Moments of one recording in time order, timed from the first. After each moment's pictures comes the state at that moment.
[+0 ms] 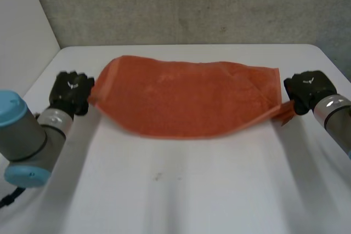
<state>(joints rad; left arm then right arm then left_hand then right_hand) 4.53 -2.03 -1.73 3.73 -1.43 3.64 1.67 -1.12 1.51 -0.11 1.39 2.60 1.14 1.20 1.19 1.20 0.96 0.97 1.19 1.18 1.19 0.99</state>
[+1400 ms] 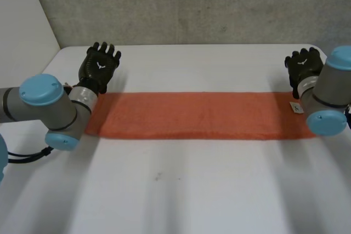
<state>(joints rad) 4.46 -2.40 -1.24 3.75 -1.36 3.89 1.73 -0.69 0.95 -0.16 1.62 2.45 0.20 0.20 0.21 0.20 0.04 0.20 0.22 0.21 0.23 0.06</state>
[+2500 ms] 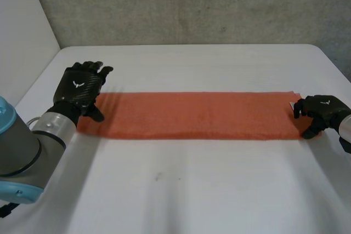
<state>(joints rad) 4.48 -1.86 -1.86 3.71 -1.37 3.49 1.42 -0.96 1.49 -0.02 1.08 2.63 0.20 0.20 0.21 0.20 0.04 0.58 0.68 0.68 0.68 0.48</state>
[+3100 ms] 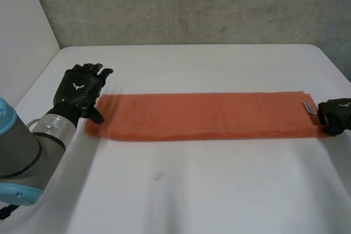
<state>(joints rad) 4.48 -1.86 -1.87 3.71 -1.37 3.49 1.35 -0.90 1.42 -0.01 1.20 2.57 0.20 0.20 0.21 0.20 0.05 0.95 1.17 1.18 1.19 0.96</state>
